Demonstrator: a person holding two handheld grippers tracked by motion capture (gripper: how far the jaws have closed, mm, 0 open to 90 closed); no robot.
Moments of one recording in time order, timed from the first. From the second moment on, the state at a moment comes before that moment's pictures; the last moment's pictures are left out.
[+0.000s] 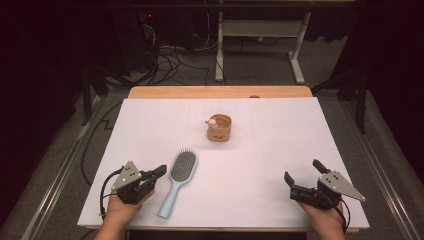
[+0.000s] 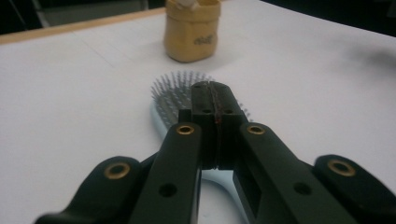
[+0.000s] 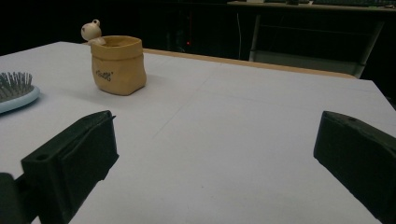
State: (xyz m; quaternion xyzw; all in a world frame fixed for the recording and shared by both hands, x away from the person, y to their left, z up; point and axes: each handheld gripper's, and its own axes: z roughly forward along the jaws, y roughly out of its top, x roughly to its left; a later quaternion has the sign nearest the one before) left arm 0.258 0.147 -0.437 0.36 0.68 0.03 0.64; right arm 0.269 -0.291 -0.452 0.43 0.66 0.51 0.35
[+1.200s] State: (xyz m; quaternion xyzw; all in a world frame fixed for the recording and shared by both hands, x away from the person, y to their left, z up) left arm 0.242 0.115 -0.466 0.49 0.71 0.07 0.50; right arm 0.268 -0.294 -0.451 0.44 0.65 0.51 0.35
